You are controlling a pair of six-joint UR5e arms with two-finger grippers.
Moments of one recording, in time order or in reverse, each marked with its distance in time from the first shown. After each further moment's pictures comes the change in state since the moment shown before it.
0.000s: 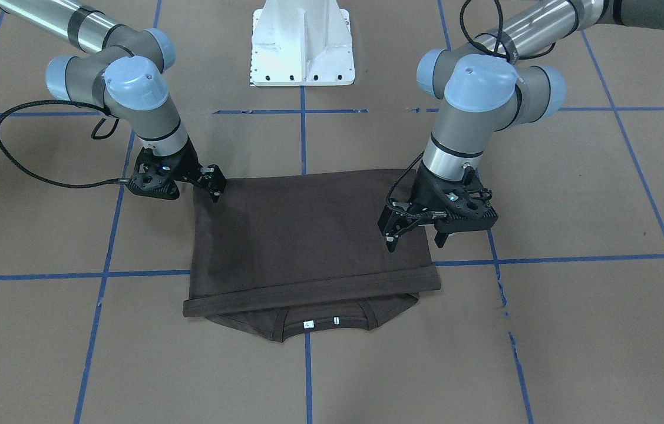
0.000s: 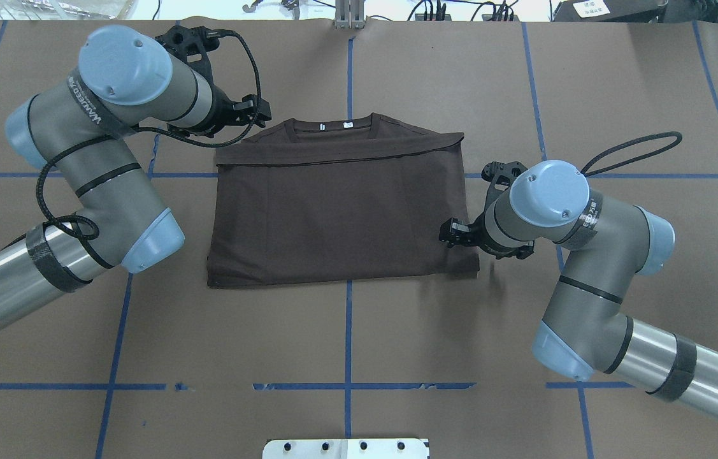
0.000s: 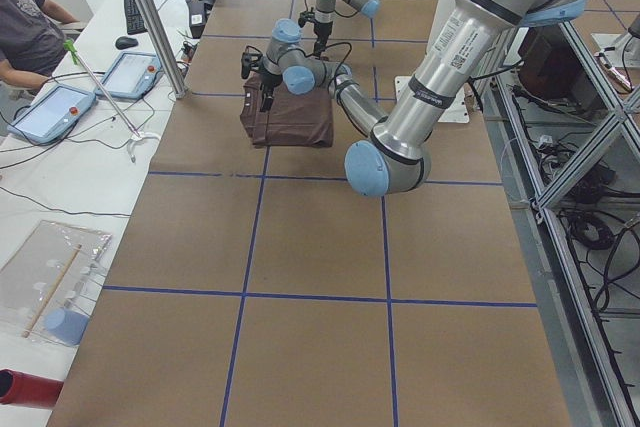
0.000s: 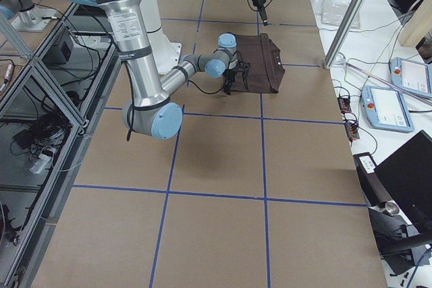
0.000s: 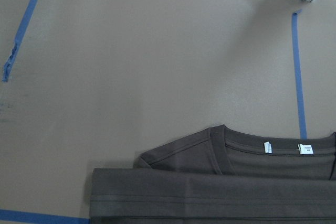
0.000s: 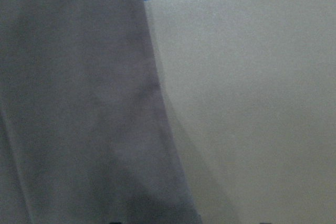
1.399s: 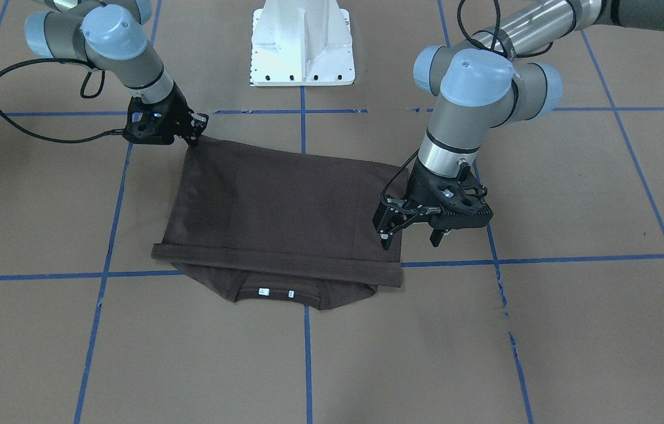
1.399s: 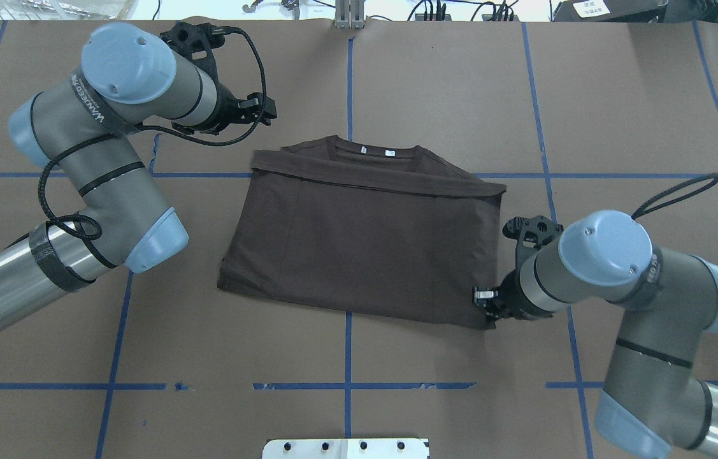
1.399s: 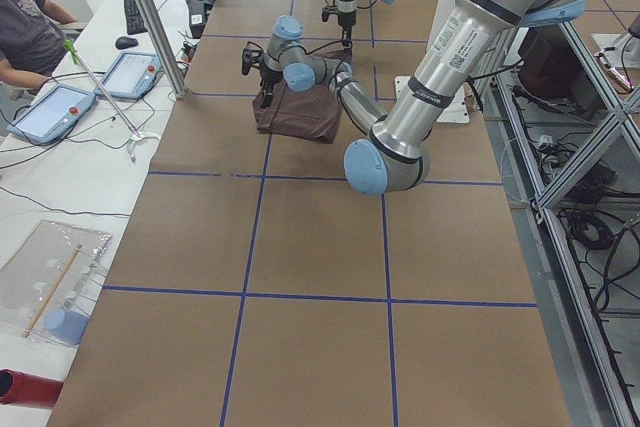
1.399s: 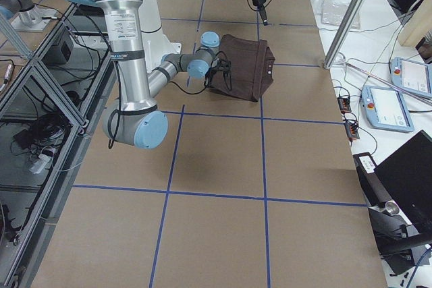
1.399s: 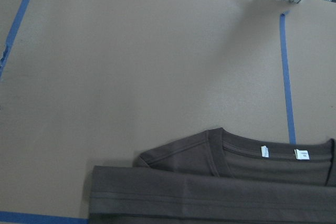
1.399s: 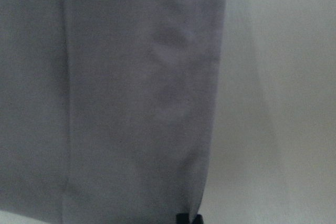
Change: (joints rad) left arm 0.002 -0.011 -0.013 0.001 0.004 0.010; right arm -0.139 -0.232 0.287 -0.008 0.094 0.014
